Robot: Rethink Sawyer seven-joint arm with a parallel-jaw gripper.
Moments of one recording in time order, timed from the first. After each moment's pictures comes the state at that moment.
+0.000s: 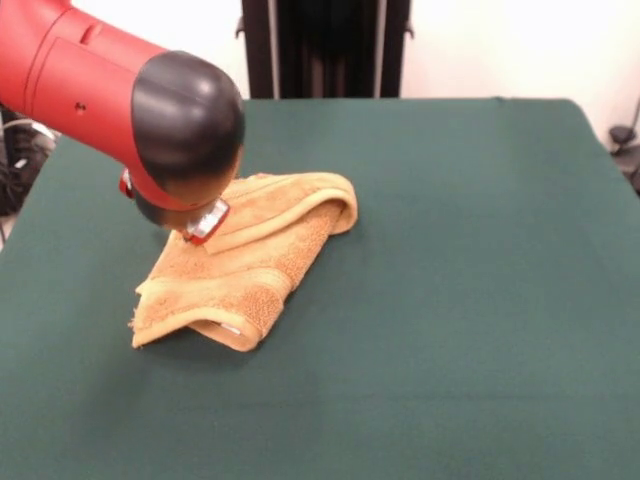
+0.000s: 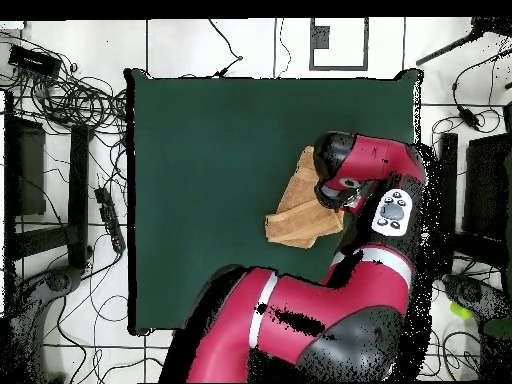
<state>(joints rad) -0.21 -0.02 -0.38 0.85 -0.06 1.24 2.00</state>
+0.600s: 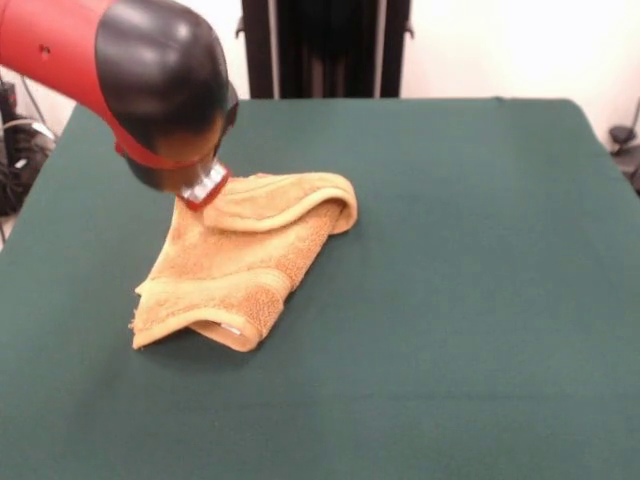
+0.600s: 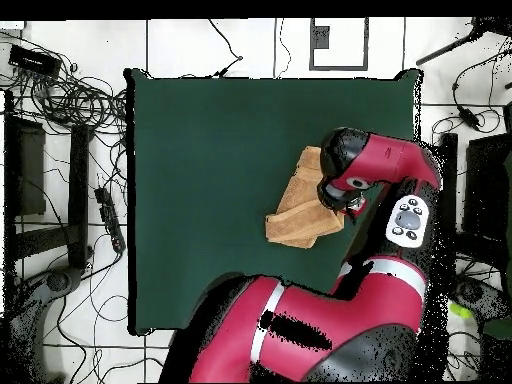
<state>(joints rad) -0.21 -0.12 -0.38 0.93 -0.02 1.31 2.00</state>
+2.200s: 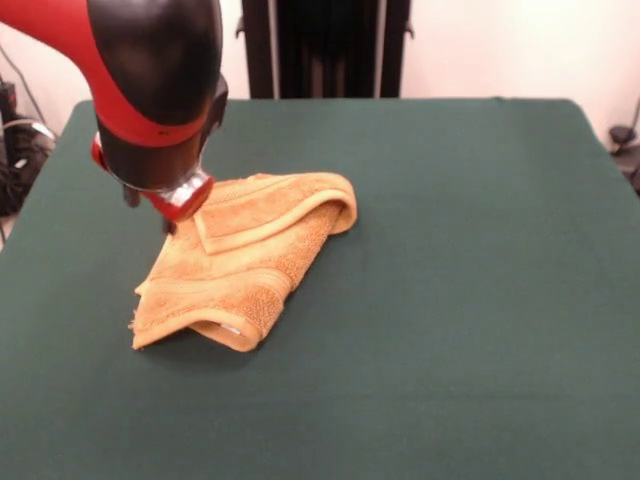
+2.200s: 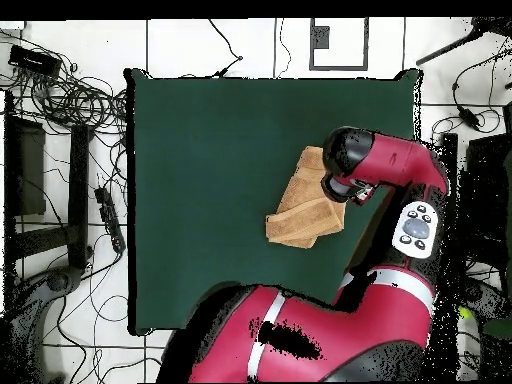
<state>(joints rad) -0.21 -0.16 -0.37 0.98 0.00 1.07 2.00</state>
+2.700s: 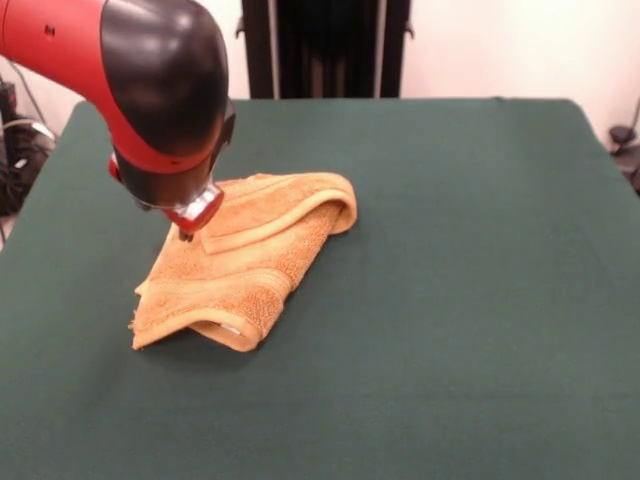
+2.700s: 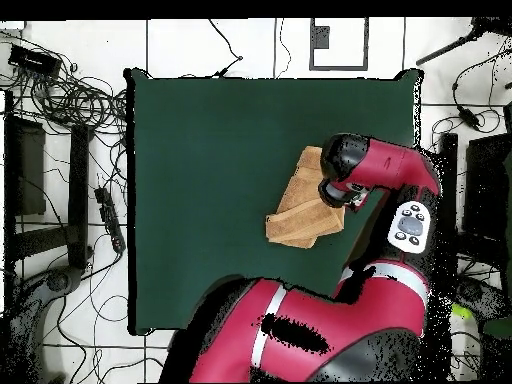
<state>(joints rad) -0.21 -0.11 -0.37 0.97 0.01 1.10 2.00</state>
